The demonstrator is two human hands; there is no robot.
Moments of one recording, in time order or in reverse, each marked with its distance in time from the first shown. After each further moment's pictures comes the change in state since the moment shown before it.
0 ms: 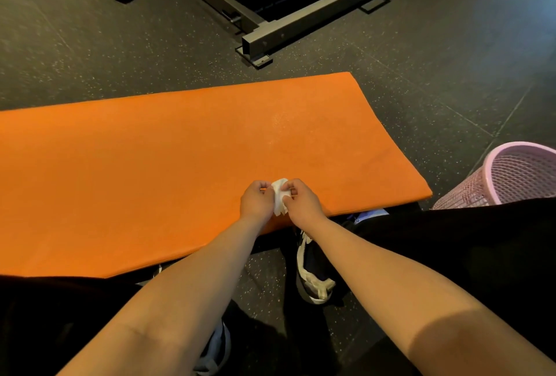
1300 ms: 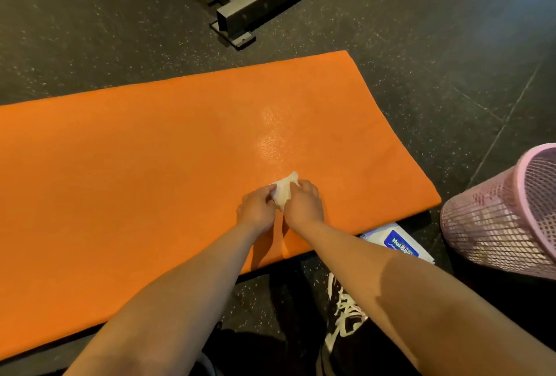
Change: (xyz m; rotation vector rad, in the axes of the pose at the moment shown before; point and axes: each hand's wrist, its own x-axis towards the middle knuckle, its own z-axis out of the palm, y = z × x) left_hand 0.083 -0.018 0.030 0.406 -0.254 0.105; right_hand 0.084 0.027 0.001 -0.609 0.008 0.080
